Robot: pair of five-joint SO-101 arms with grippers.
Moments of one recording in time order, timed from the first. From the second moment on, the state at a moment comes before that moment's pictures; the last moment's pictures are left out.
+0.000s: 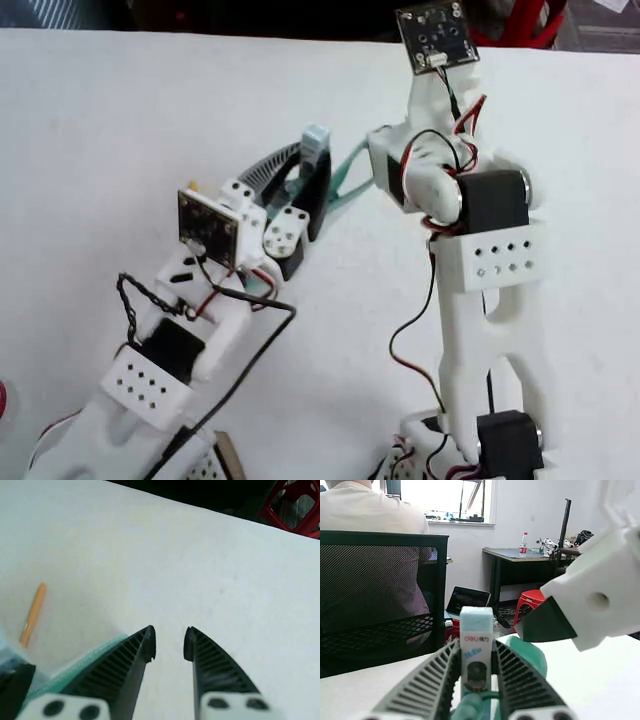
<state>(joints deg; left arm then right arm) 26.8 -57.1 63.9 3.2 3.6 -13.8 -17.6 -9.8 79.5 7.8</state>
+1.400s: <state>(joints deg) 29.4 -80.4 64.3 10.7 3.4 -19.6 -17.1 -12.5 81.2 2.0</state>
